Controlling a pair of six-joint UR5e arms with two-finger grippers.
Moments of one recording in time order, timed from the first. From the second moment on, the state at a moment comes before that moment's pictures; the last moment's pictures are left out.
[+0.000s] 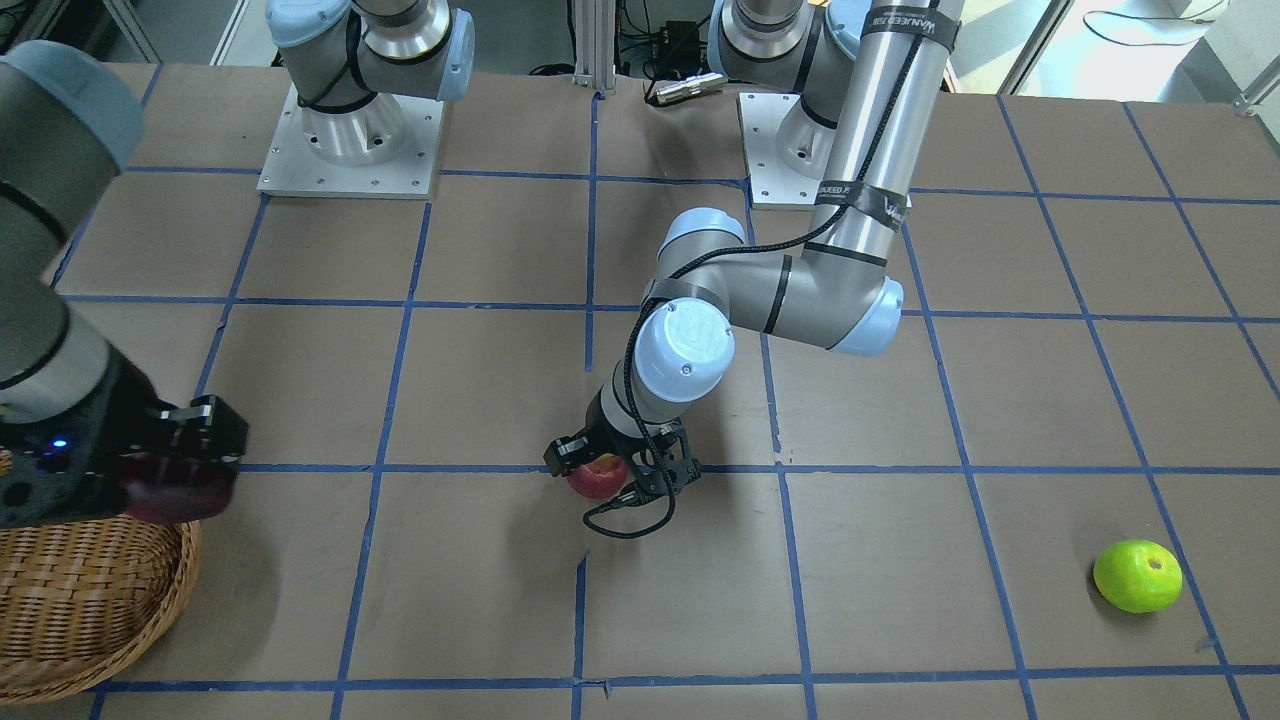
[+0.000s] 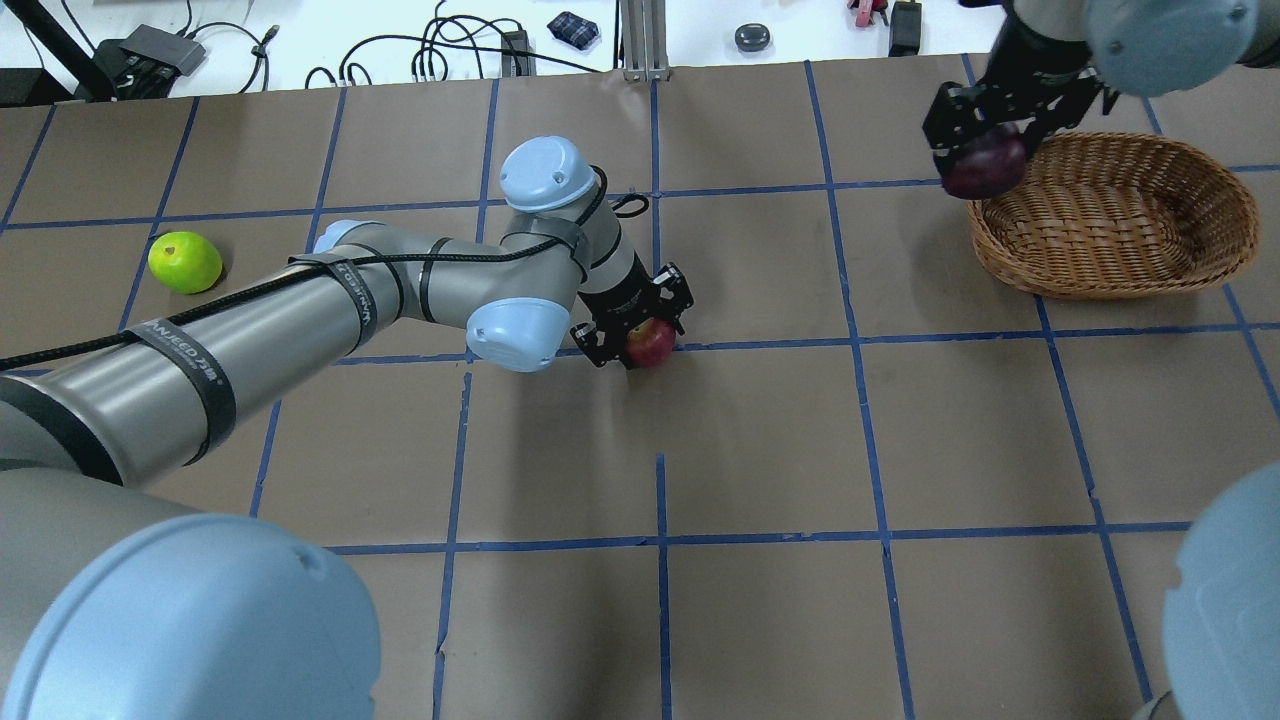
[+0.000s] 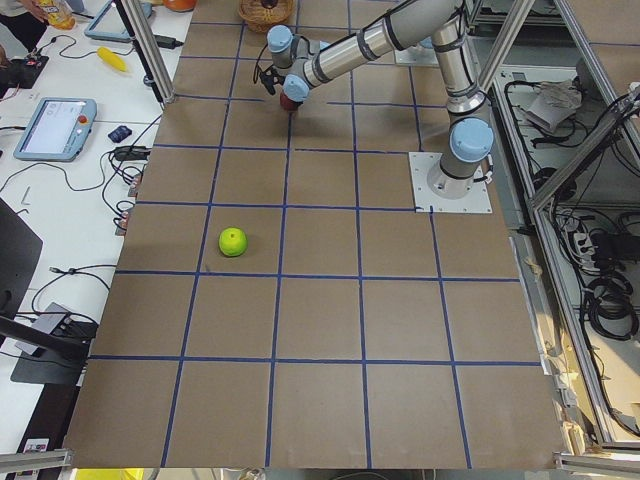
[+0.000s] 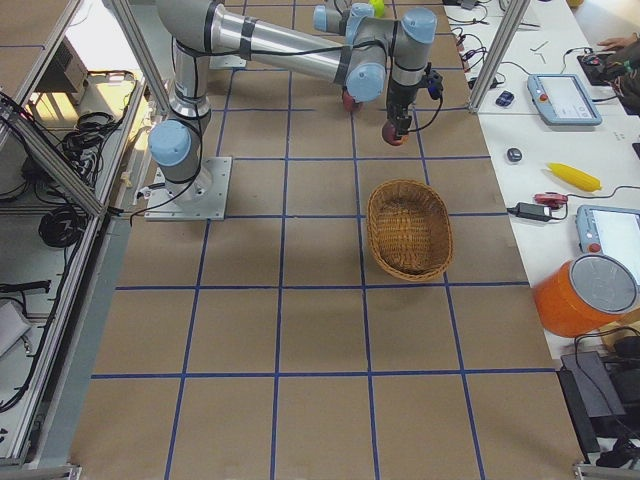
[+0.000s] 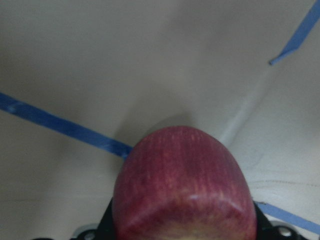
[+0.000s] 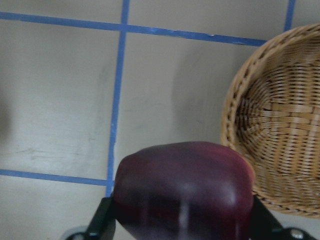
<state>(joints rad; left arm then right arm) -1.86 -2.14 -1.71 -0.86 1.30 -0.79 1.37 -1.22 1.41 -1.78 -1.58 -0.36</state>
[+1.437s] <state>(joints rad) -1.37 -1.88 -1.60 -1.37 1.68 0.13 1.07 -0.86 1.20 -1.95 -1.75 -1.13</state>
